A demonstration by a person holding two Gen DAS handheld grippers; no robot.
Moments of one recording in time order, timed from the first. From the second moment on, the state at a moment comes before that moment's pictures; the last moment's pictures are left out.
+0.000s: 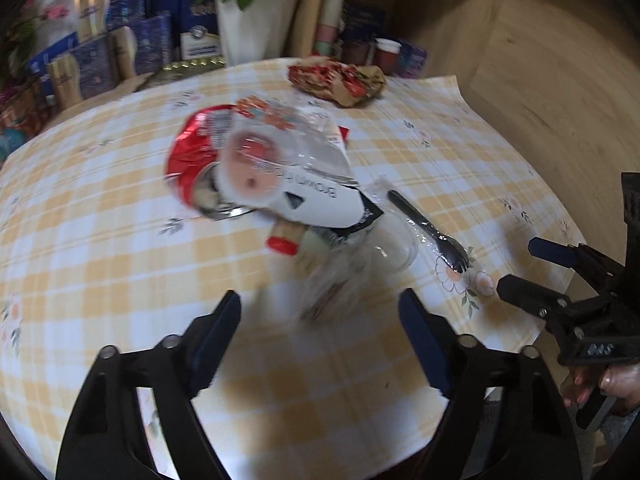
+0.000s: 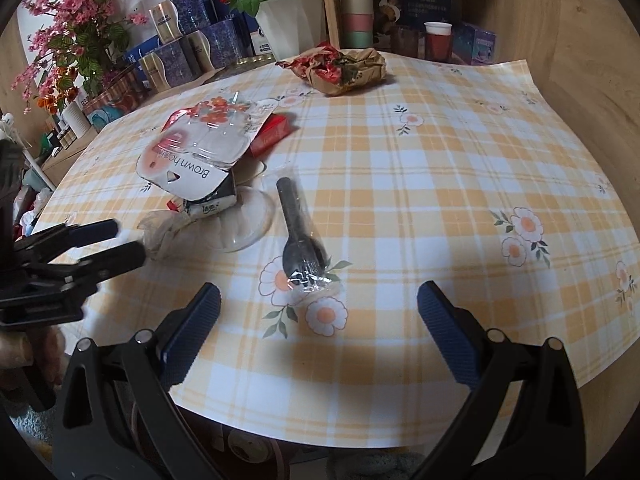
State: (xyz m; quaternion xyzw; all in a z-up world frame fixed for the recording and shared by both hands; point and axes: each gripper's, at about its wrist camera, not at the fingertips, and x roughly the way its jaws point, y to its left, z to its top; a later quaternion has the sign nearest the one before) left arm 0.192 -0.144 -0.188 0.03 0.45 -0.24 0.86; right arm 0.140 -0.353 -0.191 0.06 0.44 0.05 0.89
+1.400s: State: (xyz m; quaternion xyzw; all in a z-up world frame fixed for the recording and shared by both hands) left arm 0.141 -0.052 -0.171 -0.06 0.46 -0.27 0.84; right arm 0.183 -0.332 -0.191 0.05 0.45 0.08 0.89
